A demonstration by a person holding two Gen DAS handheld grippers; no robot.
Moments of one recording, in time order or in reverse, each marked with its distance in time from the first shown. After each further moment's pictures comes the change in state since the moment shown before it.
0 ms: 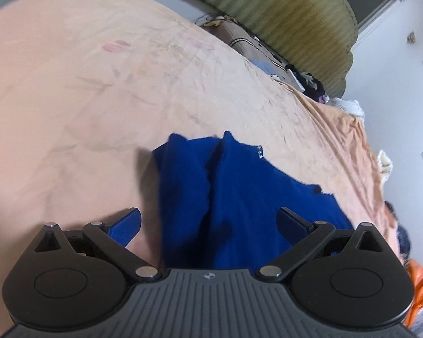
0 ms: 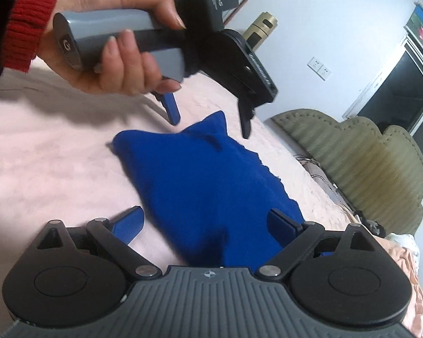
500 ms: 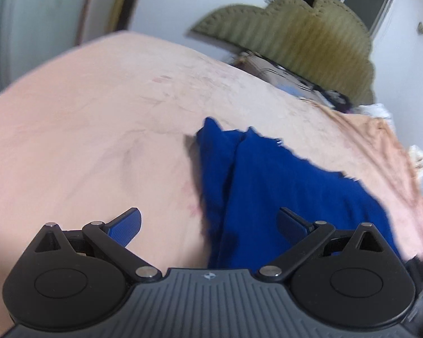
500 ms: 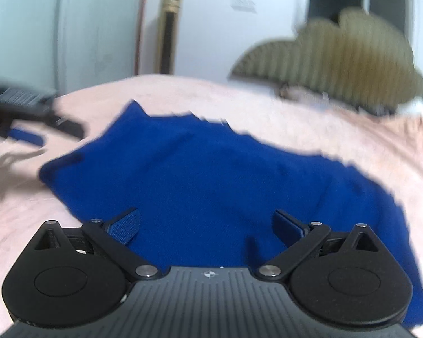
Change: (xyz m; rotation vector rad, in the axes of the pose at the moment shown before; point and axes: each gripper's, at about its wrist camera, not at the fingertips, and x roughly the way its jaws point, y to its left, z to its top) left arm -0.076 -0.026 -0.077 0.107 -0.196 0.210; right arm -0.010 -0.100 -0.054 0.517 0.046 0.072
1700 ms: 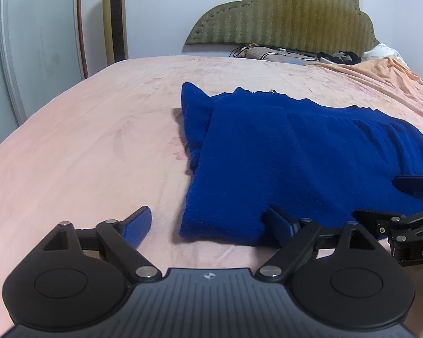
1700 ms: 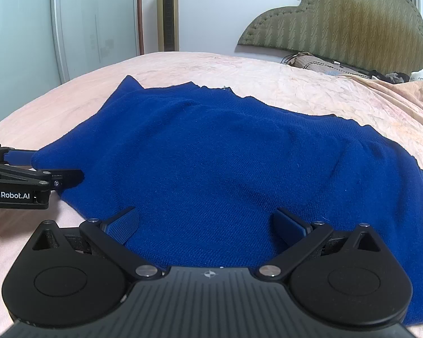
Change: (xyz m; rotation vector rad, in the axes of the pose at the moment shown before) left arm 0.005 -0.060 -0.094 0.296 -0.091 0.262; right arm 0.028 -0.030 -0.013 0.120 0.128 0.087
